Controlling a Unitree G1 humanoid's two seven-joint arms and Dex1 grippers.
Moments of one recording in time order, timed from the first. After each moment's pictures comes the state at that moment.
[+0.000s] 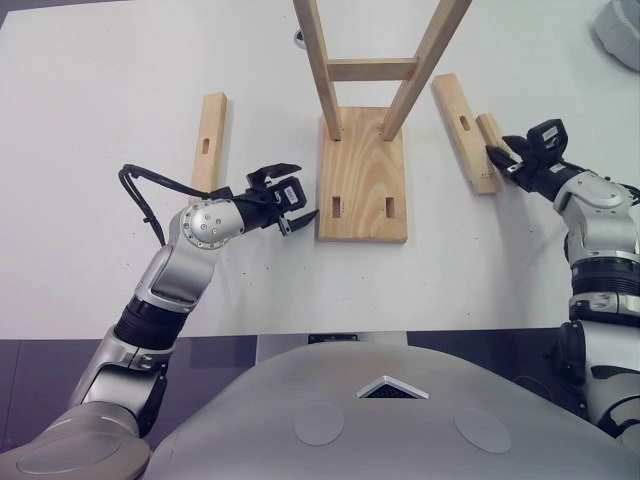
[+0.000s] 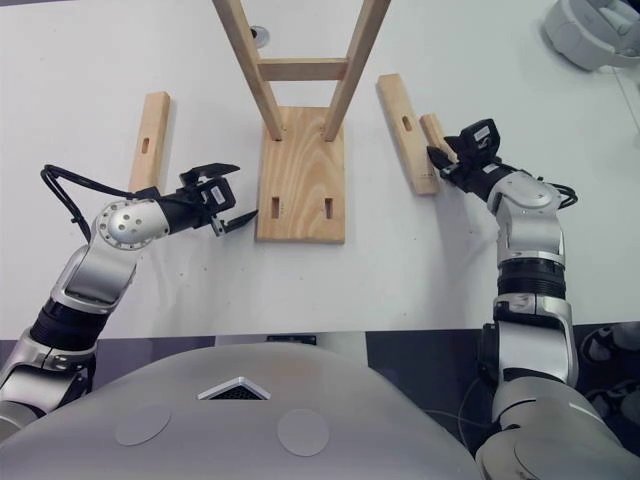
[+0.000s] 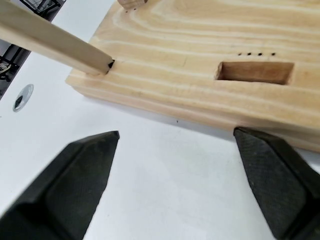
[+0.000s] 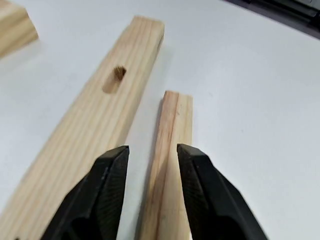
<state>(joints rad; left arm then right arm) -0.01 0.53 -0.35 -0.28 0.21 0.30 -0.72 -0.22 -0.56 -0.13 0.43 0.16 0.11 0.68</state>
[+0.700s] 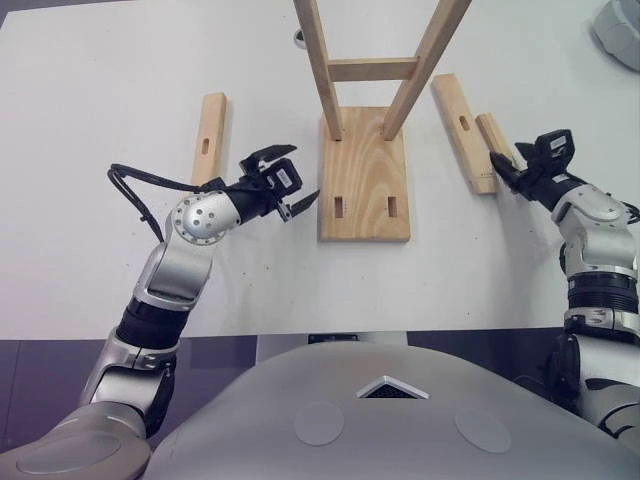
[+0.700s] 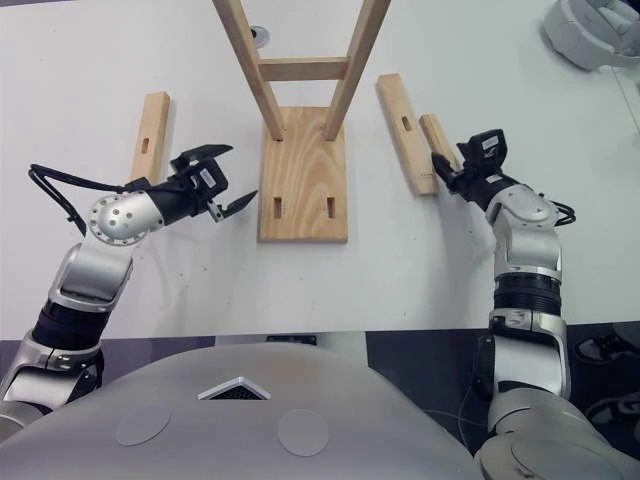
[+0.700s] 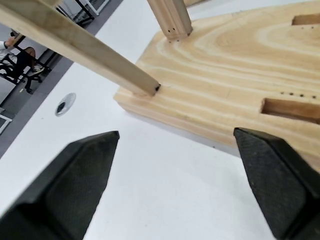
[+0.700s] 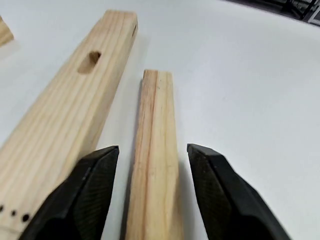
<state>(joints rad) -0.01 0.47 -0.25 -0.32 0.15 0.30 -0.63 -0.14 -0.54 -0.15 0.42 0.15 0.22 0.57</state>
